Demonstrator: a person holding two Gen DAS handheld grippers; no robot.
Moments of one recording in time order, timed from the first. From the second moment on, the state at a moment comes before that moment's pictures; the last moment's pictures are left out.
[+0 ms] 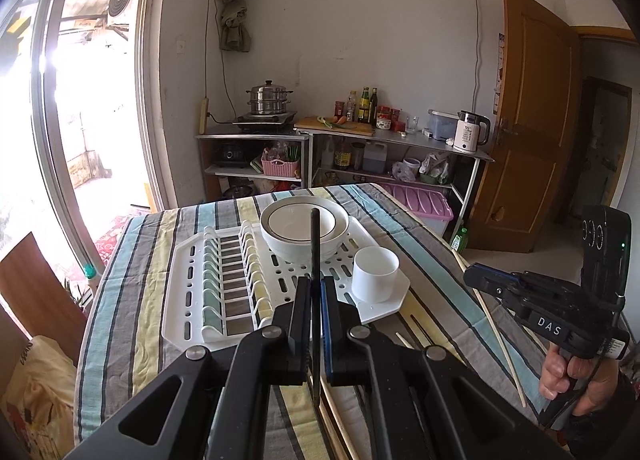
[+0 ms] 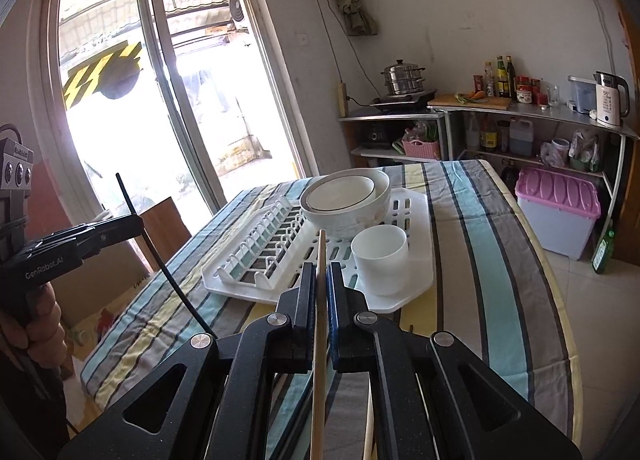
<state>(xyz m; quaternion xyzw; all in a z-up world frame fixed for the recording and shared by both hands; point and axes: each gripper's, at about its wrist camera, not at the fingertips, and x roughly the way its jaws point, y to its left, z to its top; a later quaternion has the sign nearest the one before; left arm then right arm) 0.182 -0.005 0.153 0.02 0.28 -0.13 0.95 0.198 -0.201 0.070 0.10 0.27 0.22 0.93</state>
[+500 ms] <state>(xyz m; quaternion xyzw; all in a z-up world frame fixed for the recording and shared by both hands) 0.221 -0.038 0.167 0.02 0.28 -0.17 0.95 0.222 -0.217 0.069 0.13 0.27 0.24 0.93</state>
